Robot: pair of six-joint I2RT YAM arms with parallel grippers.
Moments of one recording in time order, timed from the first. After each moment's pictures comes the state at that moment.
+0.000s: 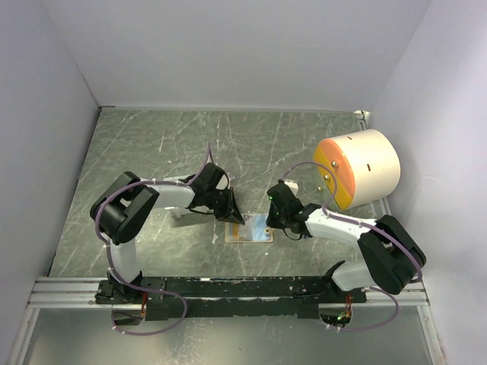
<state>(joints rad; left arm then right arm) -0.68 1.87 0.94 -0.02 0.60 -0.84 0.69 1.38 0.56 -0.14 0.16 0.74</state>
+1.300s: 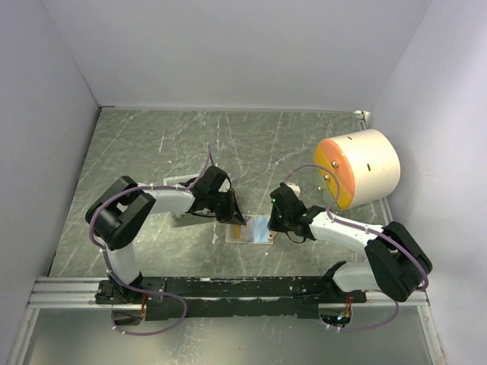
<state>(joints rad) -0.73 1.81 0.90 0.00 0.49 -0.90 0.68 1.31 0.54 -0.20 0.12 0.74</state>
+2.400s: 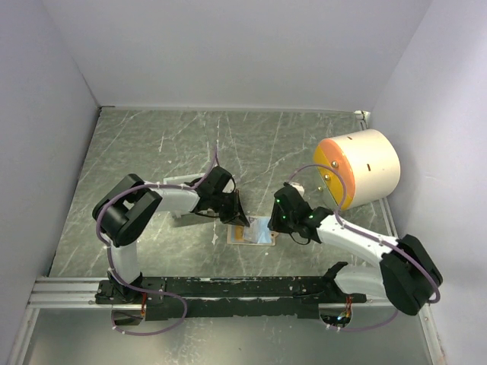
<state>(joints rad) -0.75 1.86 0.94 0.00 0.50 -0.89 0.69 1.22 0.54 -0.28 0.12 0.75</state>
